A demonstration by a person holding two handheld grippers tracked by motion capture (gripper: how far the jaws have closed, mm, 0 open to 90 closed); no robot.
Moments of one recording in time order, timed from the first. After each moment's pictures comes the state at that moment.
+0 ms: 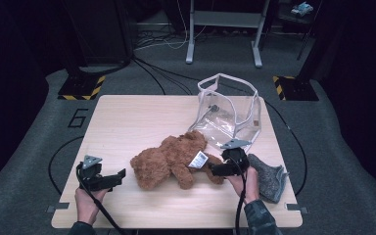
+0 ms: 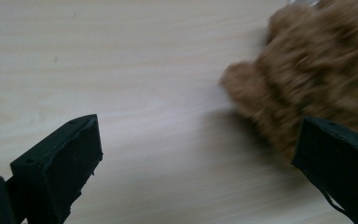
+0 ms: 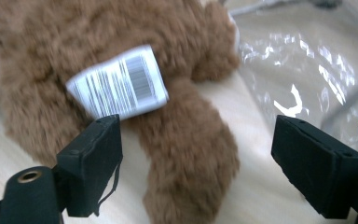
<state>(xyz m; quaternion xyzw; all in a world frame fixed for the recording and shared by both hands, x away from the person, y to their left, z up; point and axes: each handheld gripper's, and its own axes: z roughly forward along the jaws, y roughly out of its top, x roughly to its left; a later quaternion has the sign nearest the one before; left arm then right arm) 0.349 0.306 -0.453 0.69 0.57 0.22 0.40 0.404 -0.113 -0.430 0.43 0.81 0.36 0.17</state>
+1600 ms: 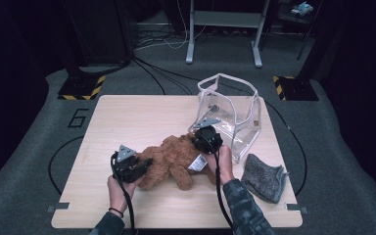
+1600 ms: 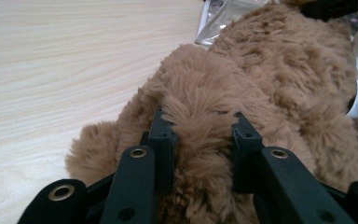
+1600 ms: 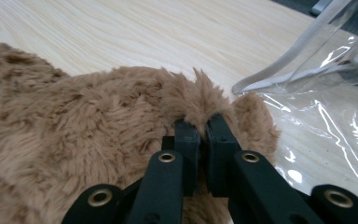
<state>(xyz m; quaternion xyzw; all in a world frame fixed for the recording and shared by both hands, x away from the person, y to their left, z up) 0.371 0.230 -0.446 0.73 0.49 0.20 0.44 0.457 -0.044 -0.413 0.40 0.82 0.36 0.19</state>
